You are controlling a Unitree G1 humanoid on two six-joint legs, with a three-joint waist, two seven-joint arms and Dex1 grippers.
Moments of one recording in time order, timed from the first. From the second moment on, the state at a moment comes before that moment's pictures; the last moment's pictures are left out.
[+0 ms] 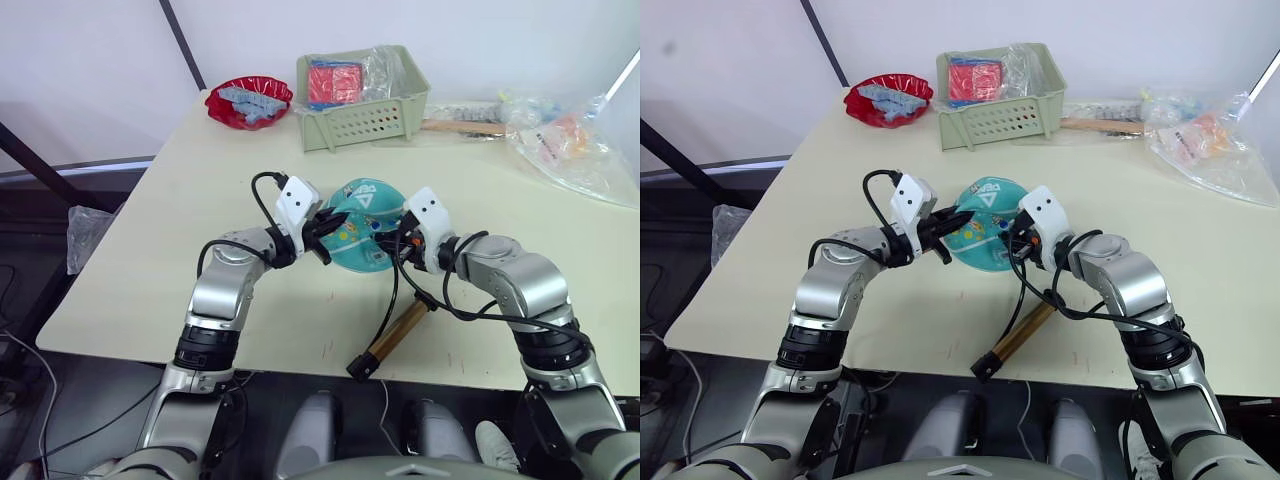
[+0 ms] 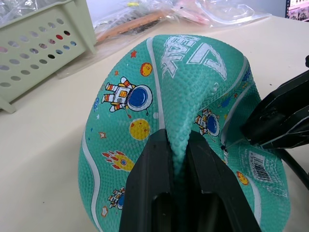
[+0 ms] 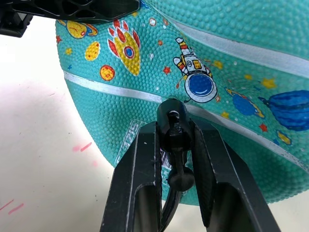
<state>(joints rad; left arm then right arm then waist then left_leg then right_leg) -0.50 0.35 -0.06 -0.04 -0.14 0.51 -0.75 -0.57 -0.32 0.19 -0.25 0.26 1.06 0.55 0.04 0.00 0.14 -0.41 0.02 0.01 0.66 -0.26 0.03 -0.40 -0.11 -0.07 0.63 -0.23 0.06</state>
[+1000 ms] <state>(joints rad) -0.49 0.34 -0.06 -0.01 -0.14 0.51 -0.72 -0.91 -0.45 0.63 -0.05 0.03 1.00 0.76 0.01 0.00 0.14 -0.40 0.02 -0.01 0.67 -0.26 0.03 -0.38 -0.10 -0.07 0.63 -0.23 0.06</state>
